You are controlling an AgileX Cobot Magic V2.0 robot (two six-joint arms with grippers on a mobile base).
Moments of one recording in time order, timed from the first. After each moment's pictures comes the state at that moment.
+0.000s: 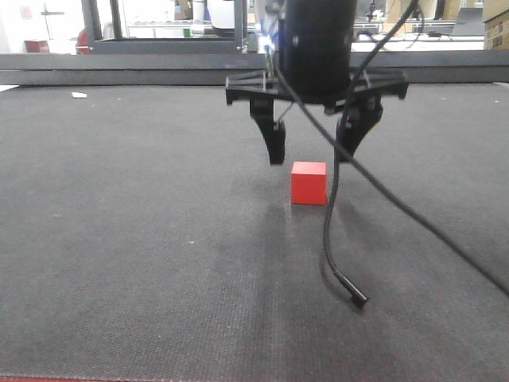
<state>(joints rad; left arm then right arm) -0.07 -0.01 0.03 -0.10 0.02 0.06 0.59 1.98 -1.63 -0.24 0.97 0.80</state>
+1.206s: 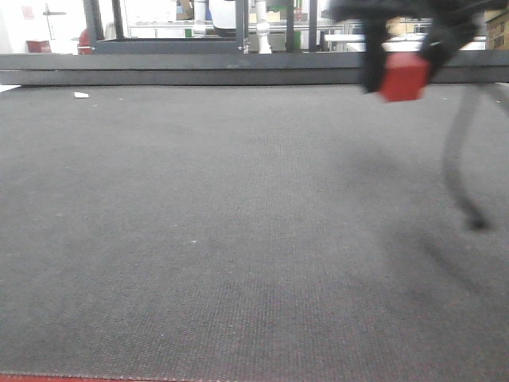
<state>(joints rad) -0.07 -0.01 0.03 -0.10 0.02 0.06 0.35 1.61 -1.36 -0.13 0.81 0.27</state>
